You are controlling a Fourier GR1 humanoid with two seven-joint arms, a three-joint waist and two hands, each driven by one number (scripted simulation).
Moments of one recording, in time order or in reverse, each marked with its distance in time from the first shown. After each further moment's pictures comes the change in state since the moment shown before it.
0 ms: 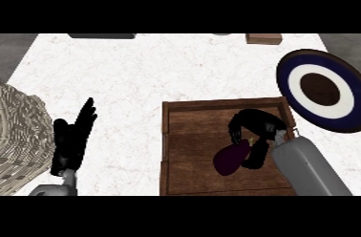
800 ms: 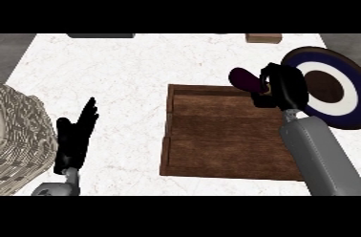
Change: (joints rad) left arm -0.013 -0.014 0.006 0.026 -0.005 0.002 -0.008; right arm -0.120 0.013 -0.183 0.090 0.380 -0.867 0.240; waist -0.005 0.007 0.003
